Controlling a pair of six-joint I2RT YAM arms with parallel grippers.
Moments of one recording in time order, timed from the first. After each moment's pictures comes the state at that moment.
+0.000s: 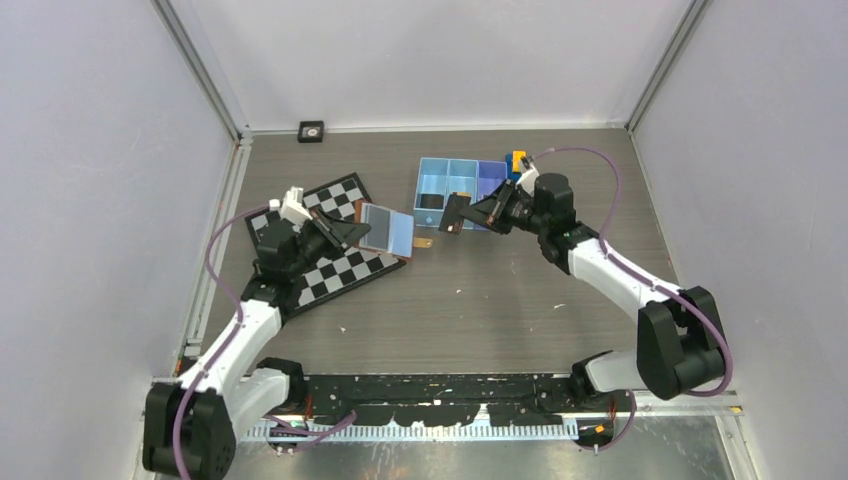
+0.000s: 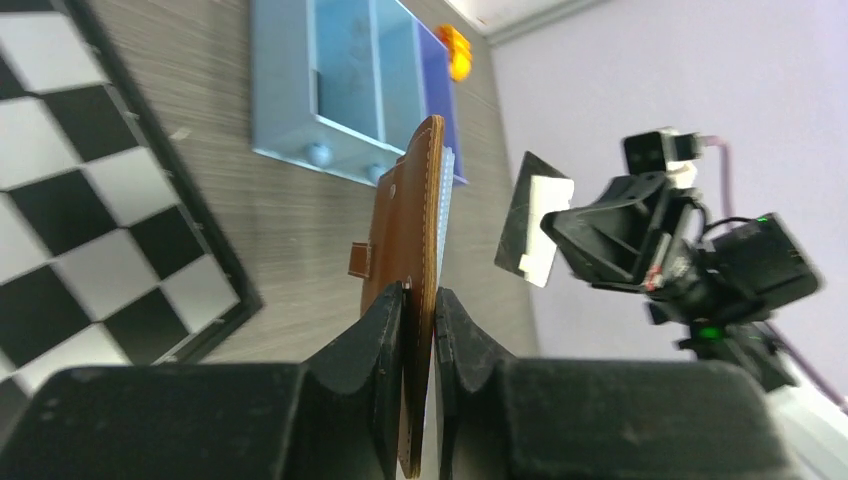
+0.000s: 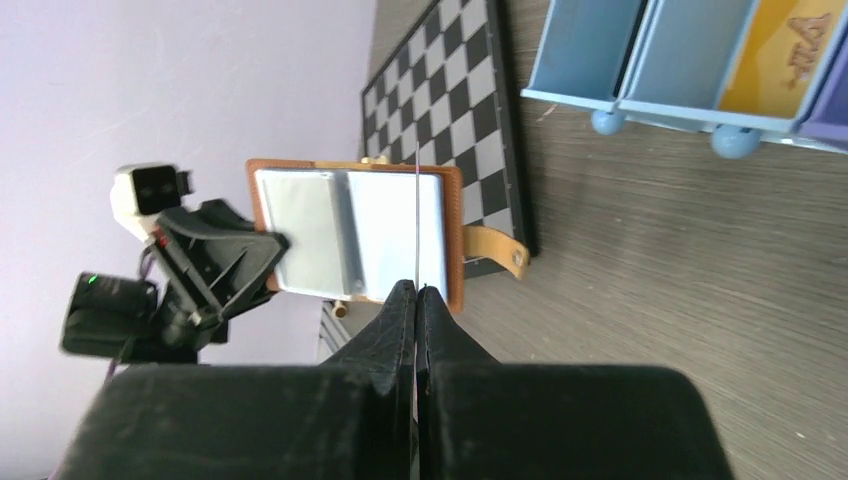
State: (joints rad) left arm -0.18 0.97 0.49 0.31 0.44 -0.96; right arm 0.34 1.35 0.78 0.26 -0.52 0.96
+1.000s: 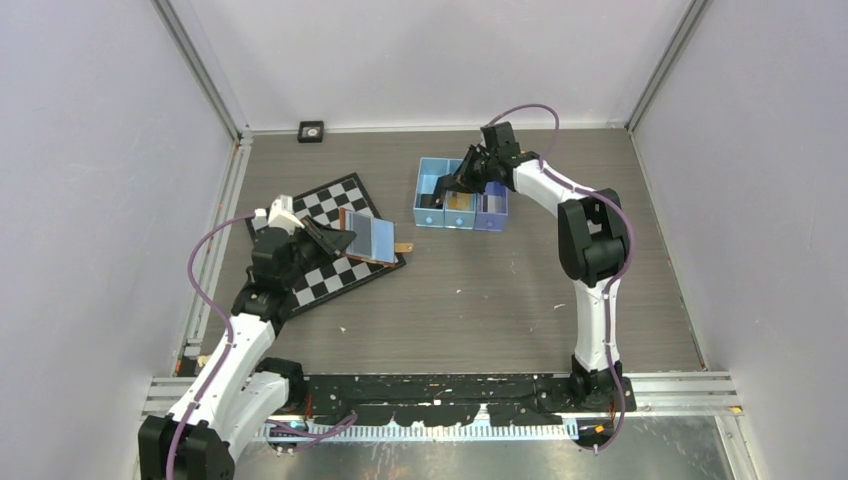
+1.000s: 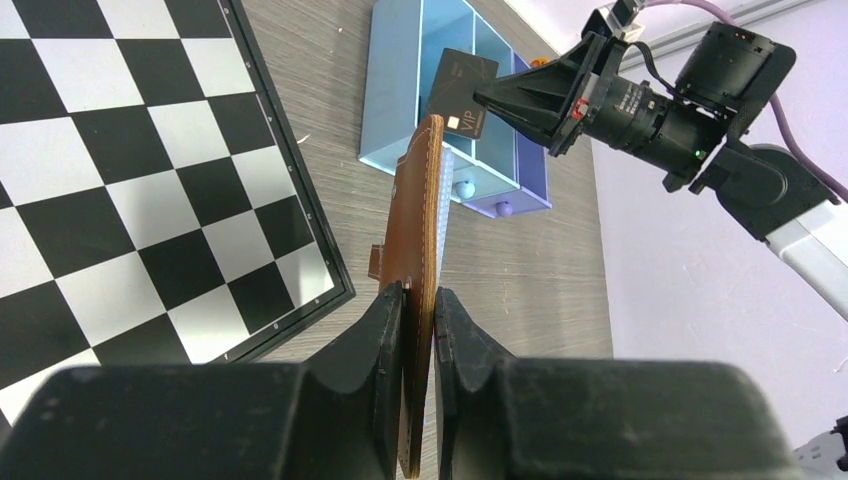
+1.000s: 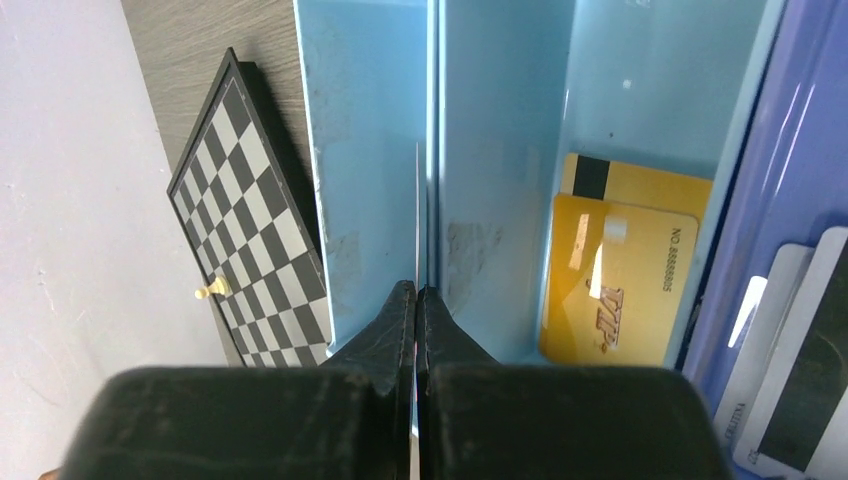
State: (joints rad) left arm -0.18 0.81 0.50 0.03 0.24 -0.84; right arm 0.34 2.12 1.64 -0.27 -0.39 0.78
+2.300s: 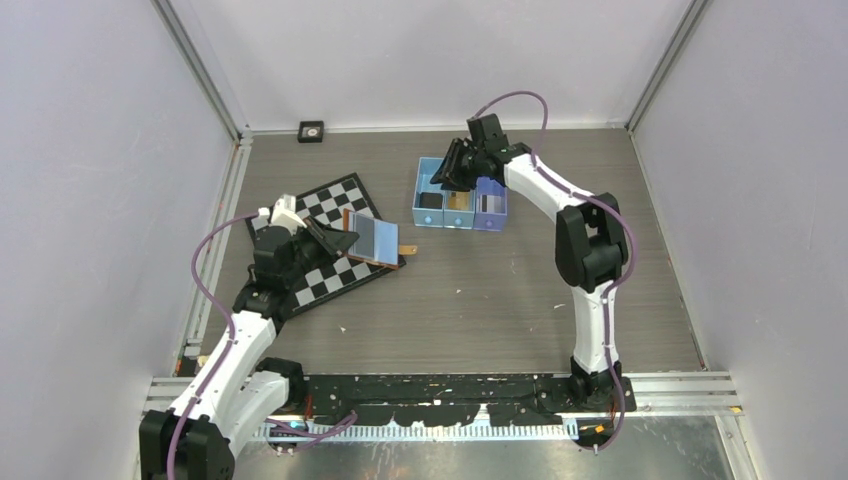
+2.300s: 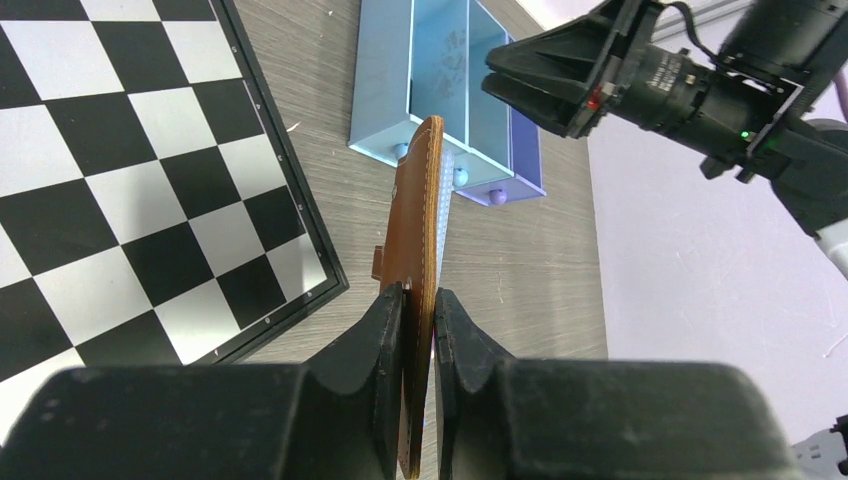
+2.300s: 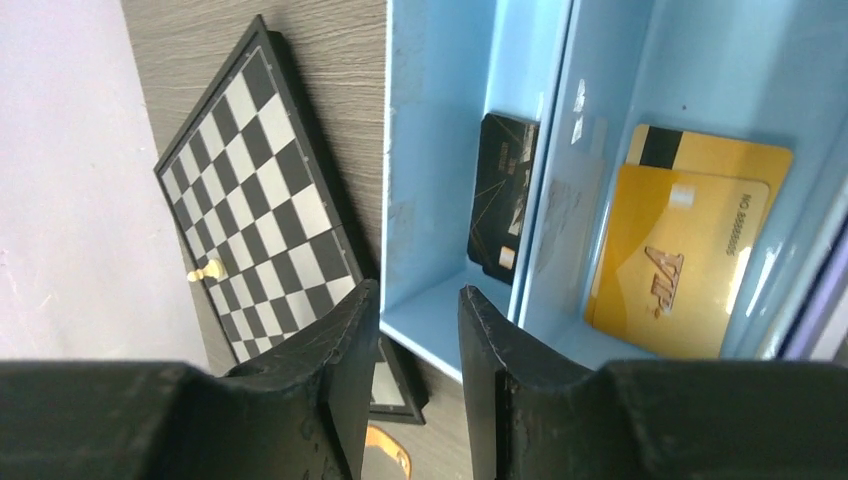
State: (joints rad) left arm -0.18 0.84 0.50 0.04 0.27 -0.85; right arm 0.41 2.13 1.77 -0.40 -0.32 0.73
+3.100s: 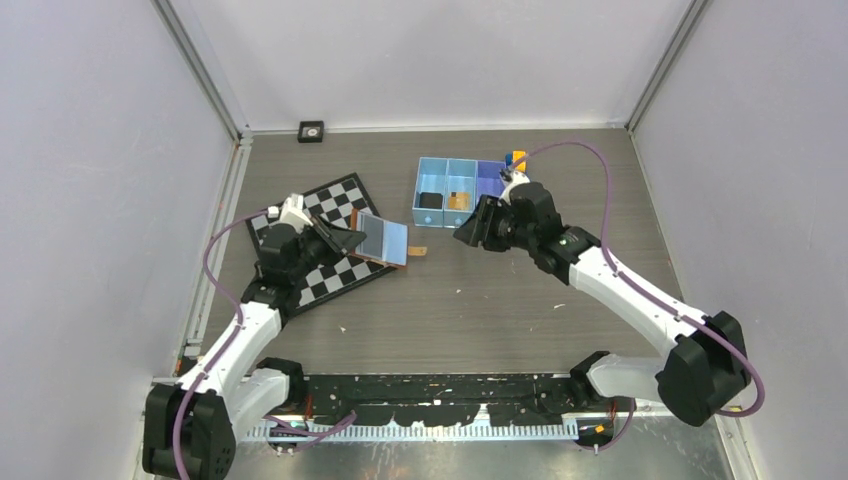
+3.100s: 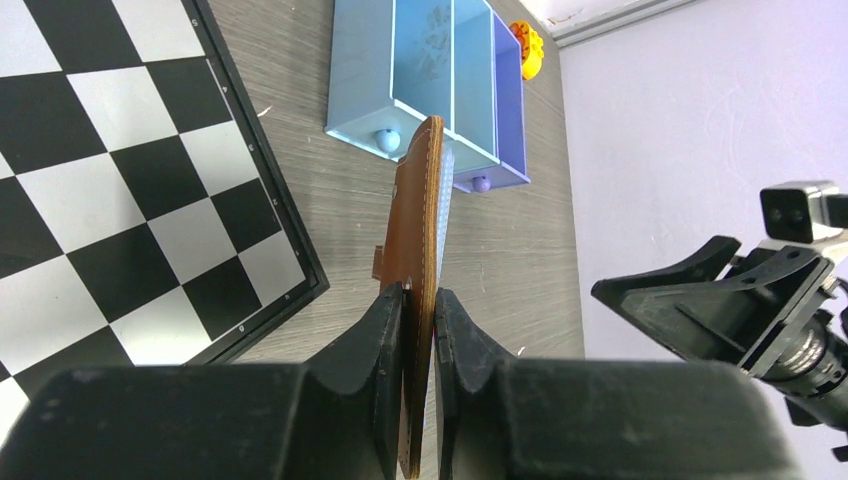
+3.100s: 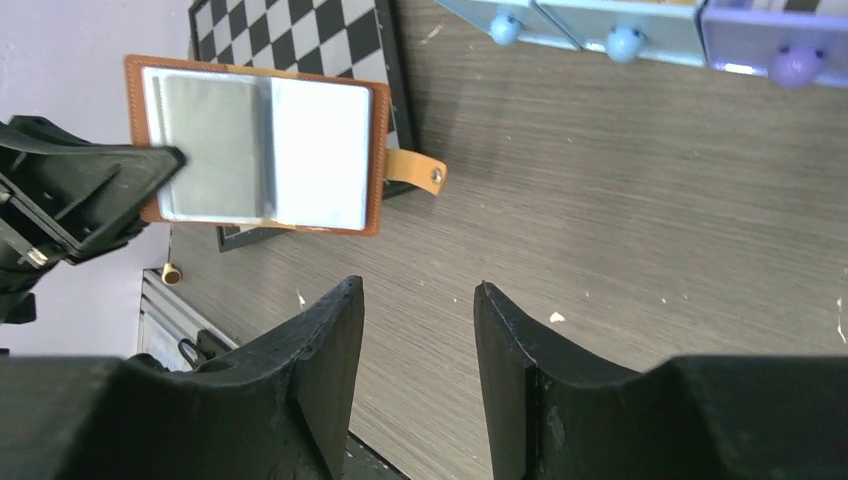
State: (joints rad) left arm -0.18 0.94 0.48 0.18 0.35 -0.89; right arm 0.56 1.25 0.96 -0.25 -0.17 0.67
